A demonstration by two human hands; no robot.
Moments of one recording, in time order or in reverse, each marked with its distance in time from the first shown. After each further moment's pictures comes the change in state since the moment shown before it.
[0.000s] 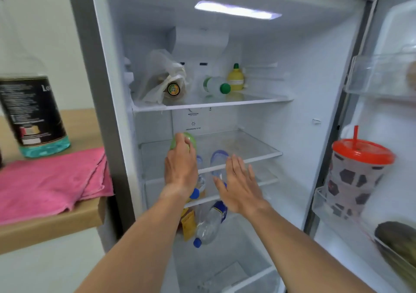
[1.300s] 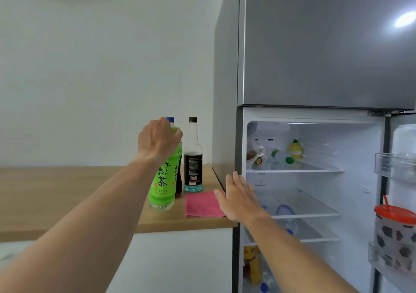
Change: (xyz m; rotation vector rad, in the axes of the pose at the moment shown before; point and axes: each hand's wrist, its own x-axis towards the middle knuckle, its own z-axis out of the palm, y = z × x) left_hand -0.007 0.070 -0.436 0.500 0.383 0.056; right_hand -0.144 -0.262 -0.164 0.119 0.069 -0.322
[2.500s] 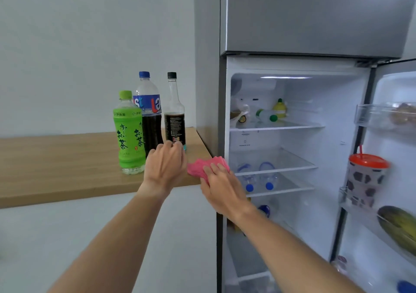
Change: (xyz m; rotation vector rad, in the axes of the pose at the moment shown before) left_hand -0.131 -0.019 0.094 0.191 -0.192 0.312; right_hand -0.047 0.015 0.066 -0.041 0.121 -0.131
